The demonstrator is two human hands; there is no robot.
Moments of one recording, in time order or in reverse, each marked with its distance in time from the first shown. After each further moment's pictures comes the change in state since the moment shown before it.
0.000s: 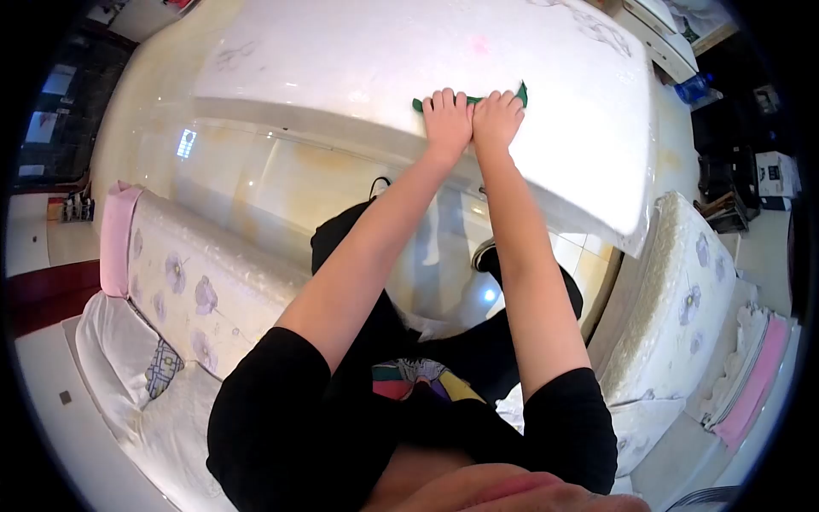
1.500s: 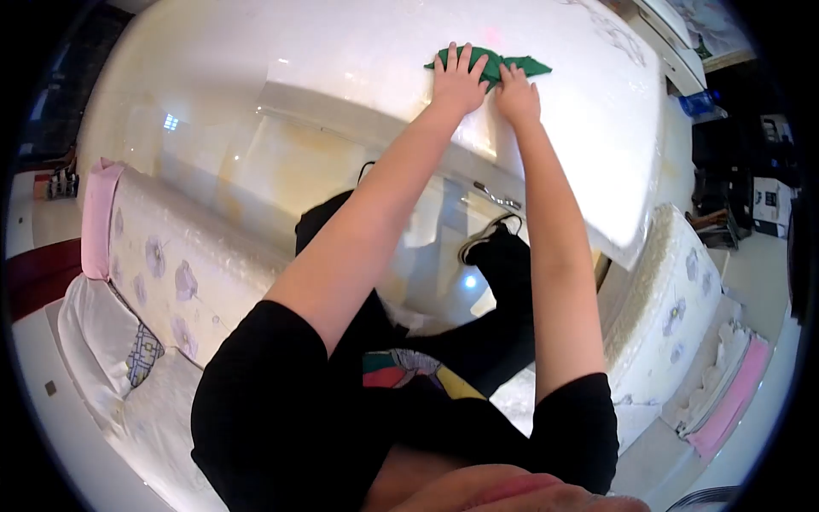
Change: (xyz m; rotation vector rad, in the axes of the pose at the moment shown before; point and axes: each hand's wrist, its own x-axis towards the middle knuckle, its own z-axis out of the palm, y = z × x) left_hand 0.056 -0.012 0.041 0.043 -0.389 0.010; right_hand 0.058 0.039 0.024 0.160 -0.229 -0.300
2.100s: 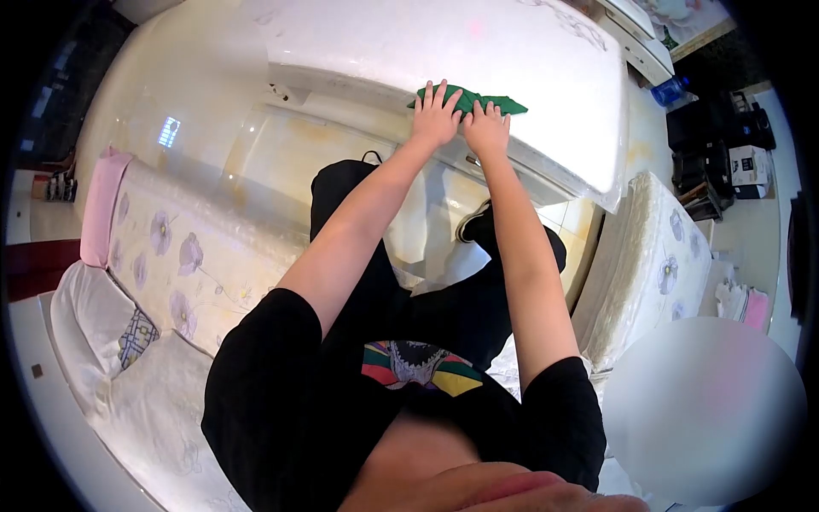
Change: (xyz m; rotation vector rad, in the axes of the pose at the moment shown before) left_hand -0.157 0.001 -0.012 -0.276 0.207 0.044; right_hand -0.162 -0.056 -0.013 -0.021 0.046 0.103
